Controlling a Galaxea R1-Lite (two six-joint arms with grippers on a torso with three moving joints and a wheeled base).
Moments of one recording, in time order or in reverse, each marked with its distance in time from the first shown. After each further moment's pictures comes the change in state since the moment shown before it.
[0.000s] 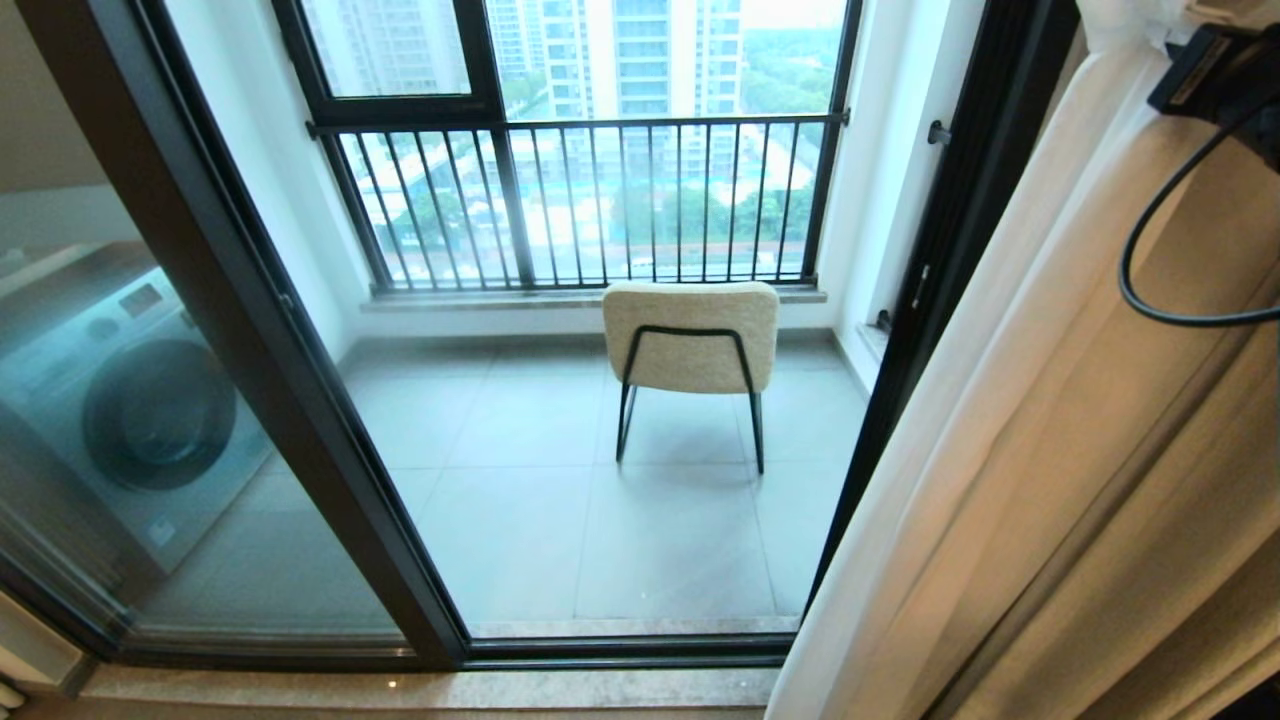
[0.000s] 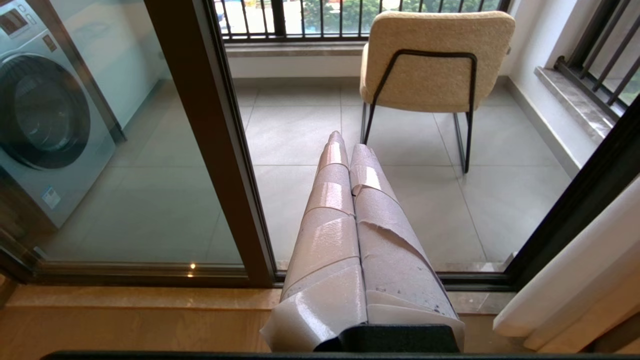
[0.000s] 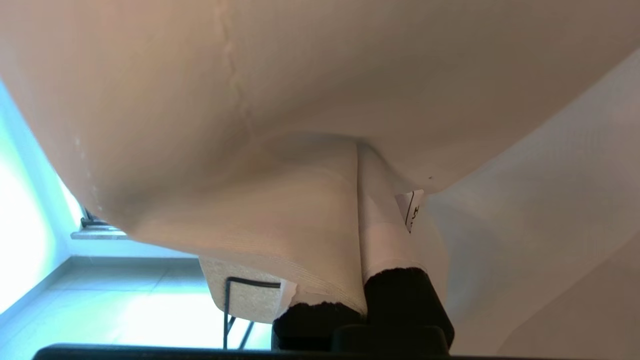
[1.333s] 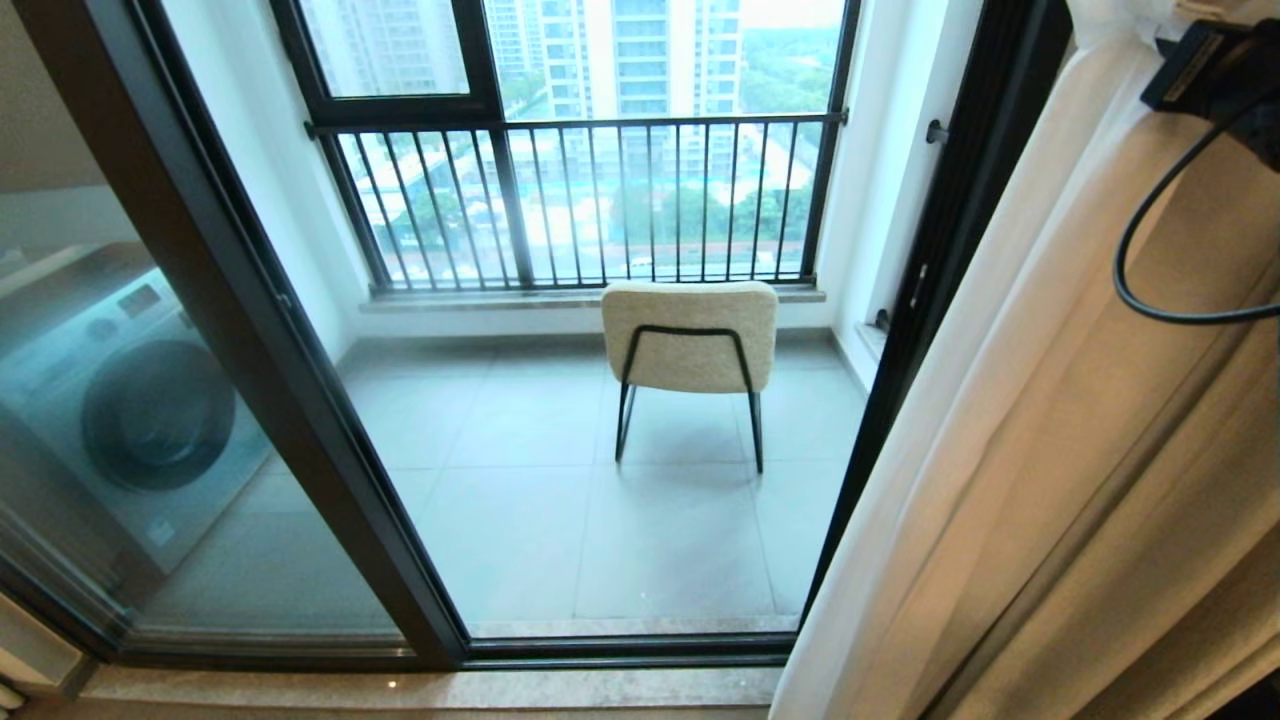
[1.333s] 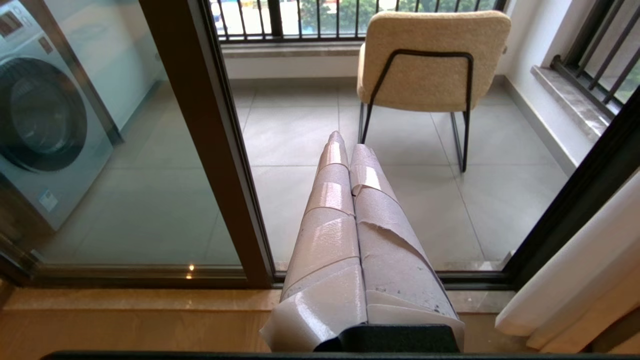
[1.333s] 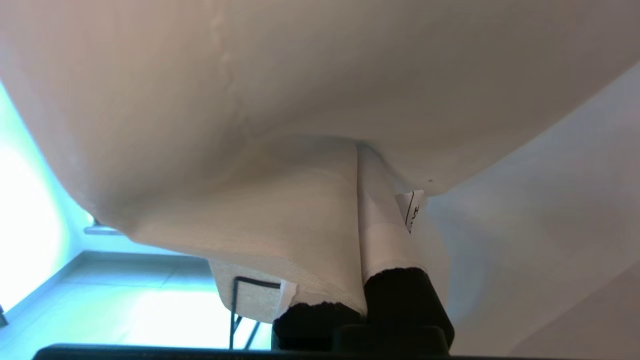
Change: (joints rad) left arm -0.002 0.000 0.000 0.000 -0.001 0.002; right arm 0.003 0.010 -0.016 -0.002 0.037 -0.001
